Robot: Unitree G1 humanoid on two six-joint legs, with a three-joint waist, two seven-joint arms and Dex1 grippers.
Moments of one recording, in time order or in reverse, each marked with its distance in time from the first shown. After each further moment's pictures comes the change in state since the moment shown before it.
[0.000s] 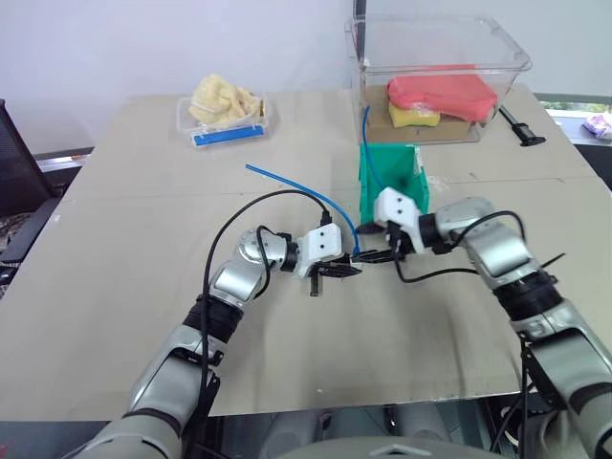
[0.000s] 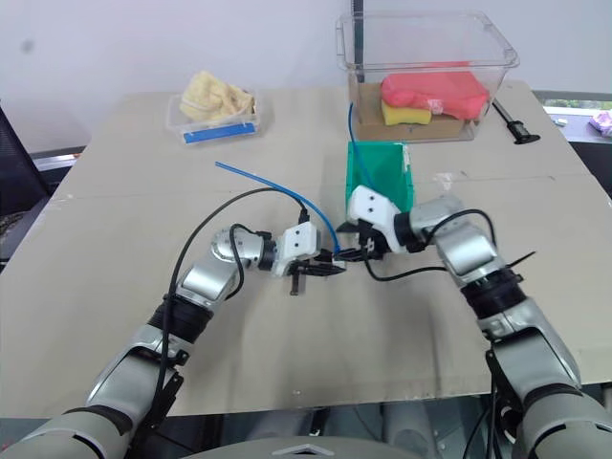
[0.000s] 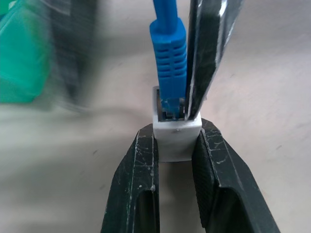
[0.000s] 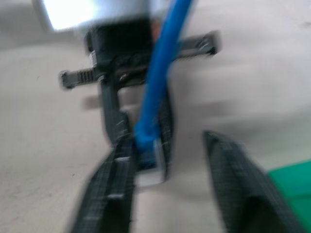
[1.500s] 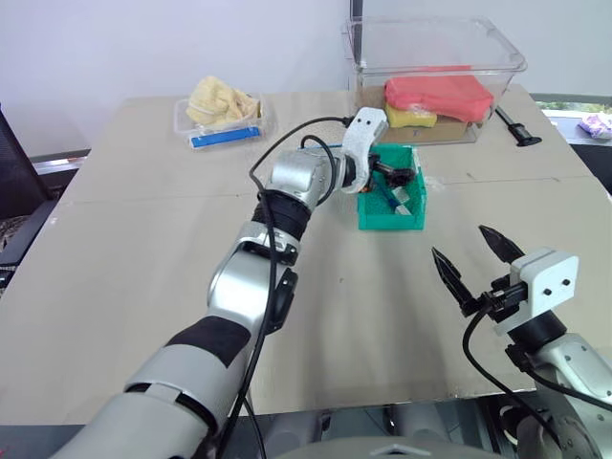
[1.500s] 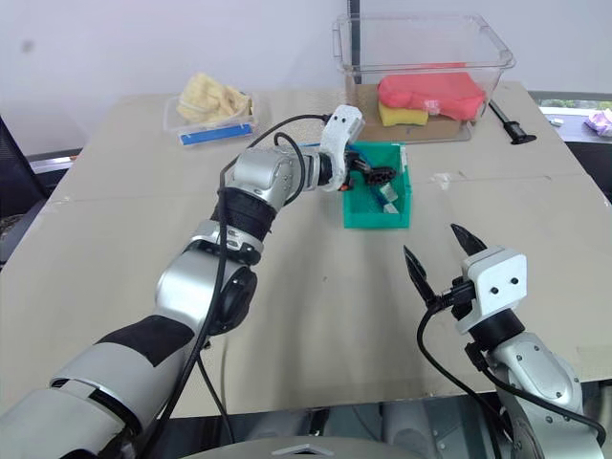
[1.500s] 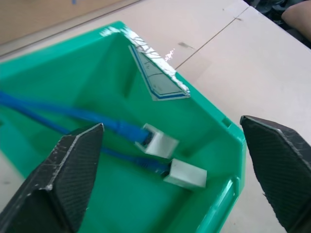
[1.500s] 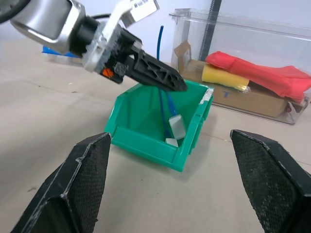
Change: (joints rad) left arm -0.611 -0.292 0.273 0.343 -0.192 0.776 0.539; right arm 1.002 0.190 -0.401 -0.979 0.068 -0.012 -0.783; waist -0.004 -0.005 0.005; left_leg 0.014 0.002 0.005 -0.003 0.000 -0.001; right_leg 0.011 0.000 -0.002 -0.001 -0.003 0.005
